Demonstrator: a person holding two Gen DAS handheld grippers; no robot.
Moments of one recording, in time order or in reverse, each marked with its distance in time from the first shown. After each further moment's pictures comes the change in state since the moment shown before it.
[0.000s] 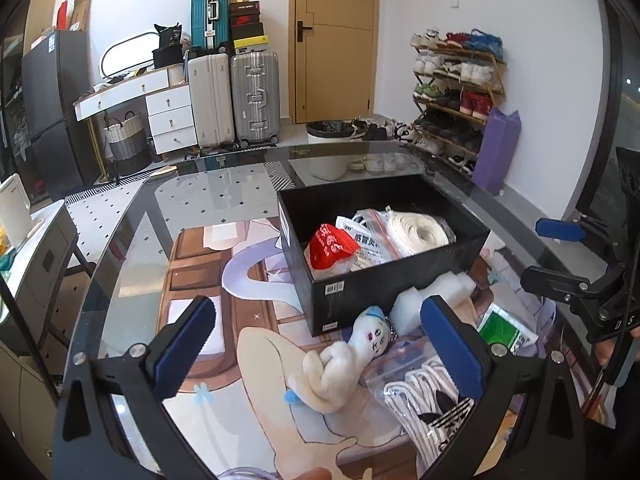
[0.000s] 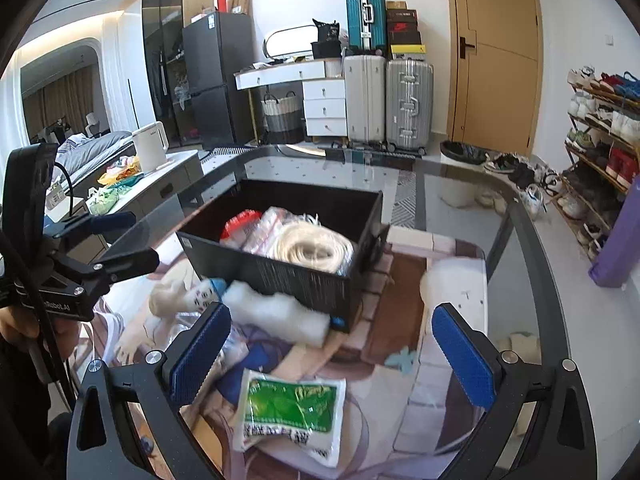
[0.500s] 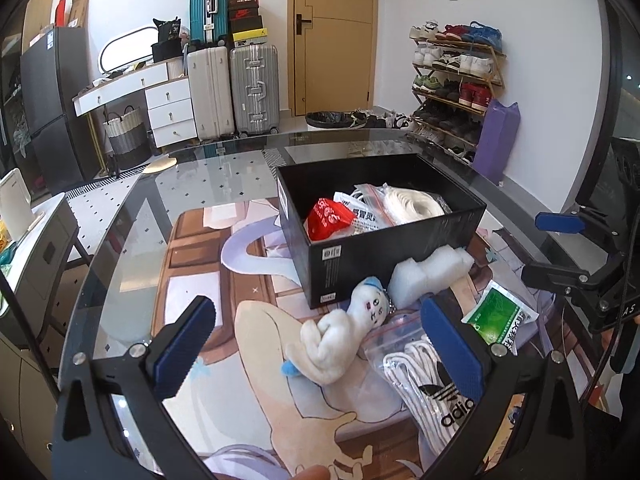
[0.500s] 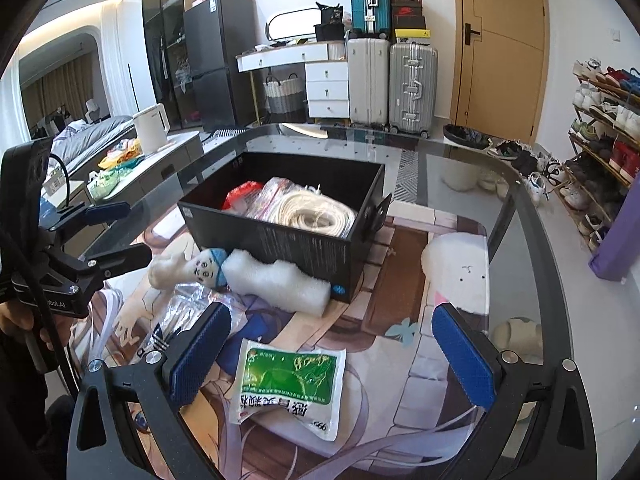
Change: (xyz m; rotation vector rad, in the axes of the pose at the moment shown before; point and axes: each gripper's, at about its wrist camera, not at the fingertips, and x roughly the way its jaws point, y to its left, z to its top) left arm -0.003 -0.002 -0.017 -0.004 0.029 -0.005; right arm 0.002 0.005 -0.010 -0.023 0.071 0.012
